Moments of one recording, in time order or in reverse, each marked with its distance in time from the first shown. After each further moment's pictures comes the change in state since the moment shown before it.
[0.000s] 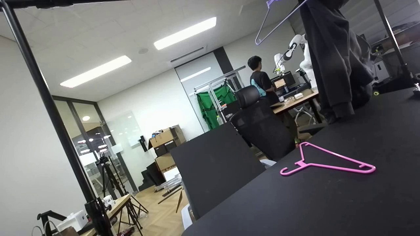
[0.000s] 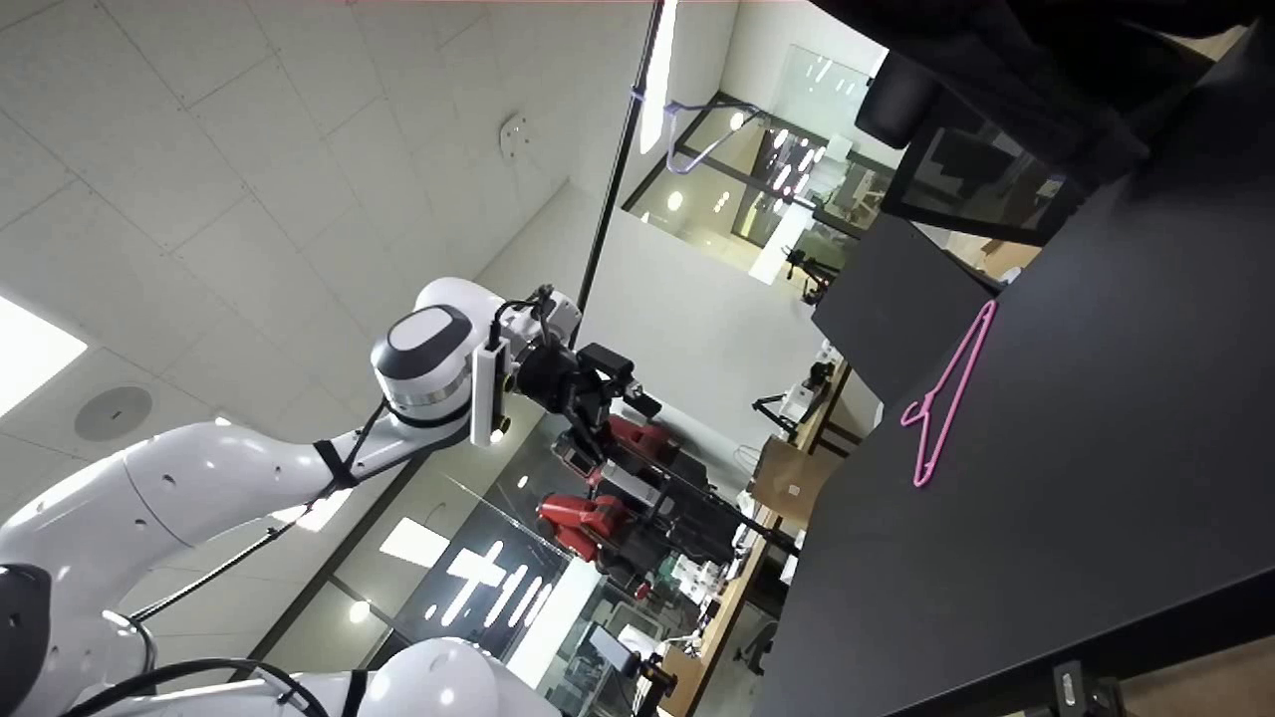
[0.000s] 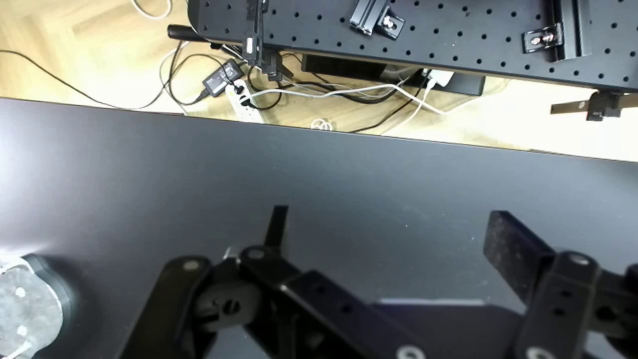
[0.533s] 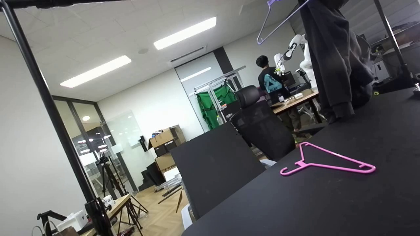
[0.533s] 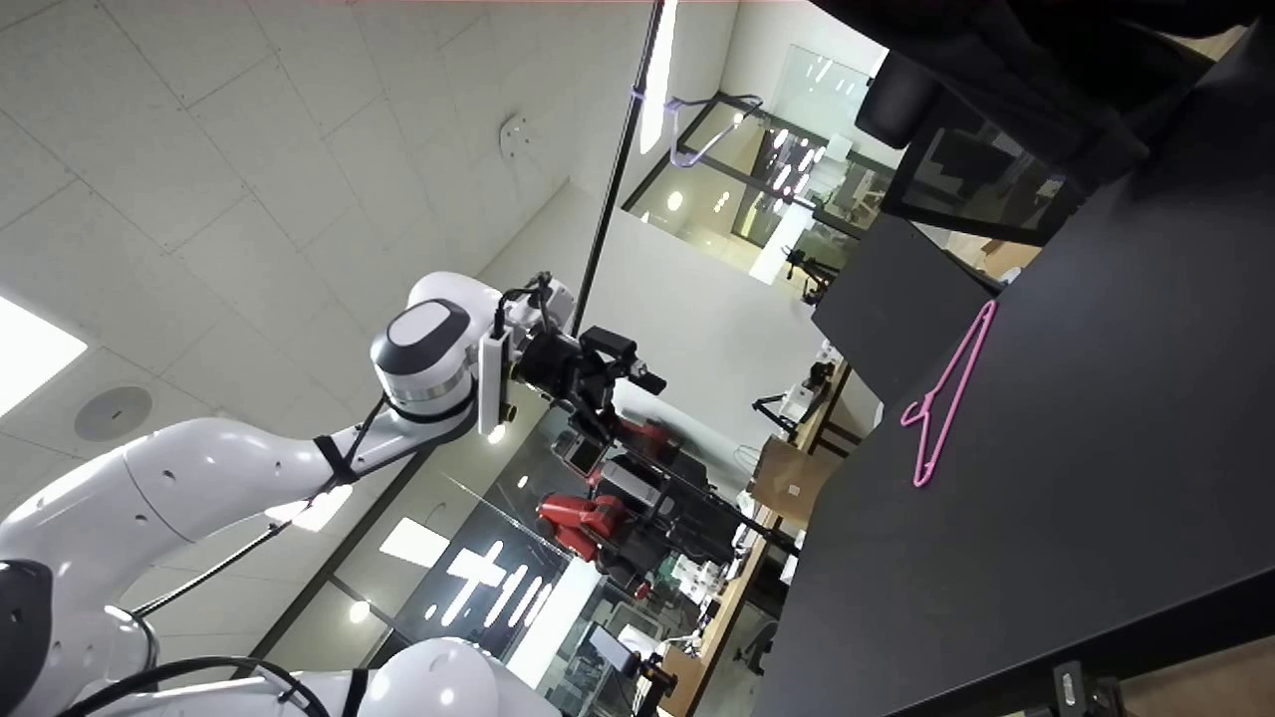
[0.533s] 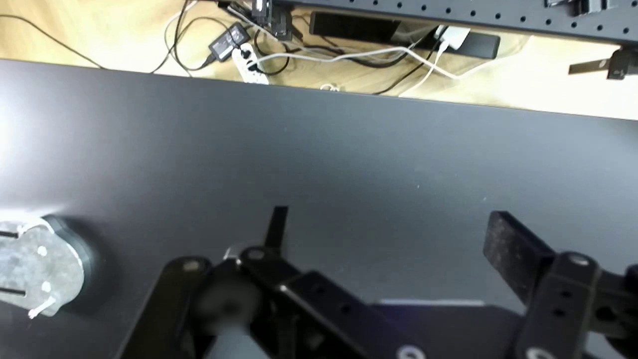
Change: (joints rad) arm 0.001 0.012 -0.013 0.016 -0.003 0.093 0.000
